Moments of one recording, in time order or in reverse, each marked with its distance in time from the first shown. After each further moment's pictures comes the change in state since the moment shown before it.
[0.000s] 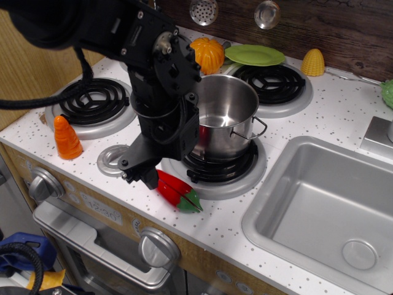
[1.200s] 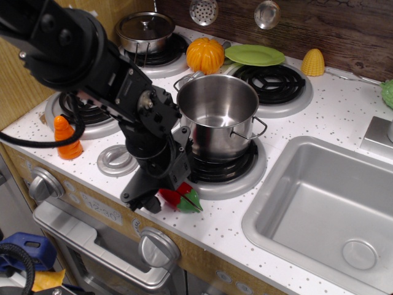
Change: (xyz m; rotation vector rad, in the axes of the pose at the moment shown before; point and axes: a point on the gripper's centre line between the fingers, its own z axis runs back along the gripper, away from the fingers) arm 0.001 -0.009 -0.059 0.096 -0.072 0.008
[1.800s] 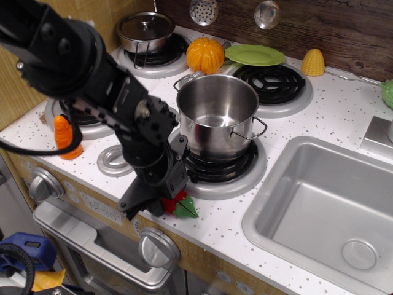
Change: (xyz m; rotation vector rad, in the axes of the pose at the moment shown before) arm -0.002 -0.002 0.015 -0.058 -0.010 -0.017
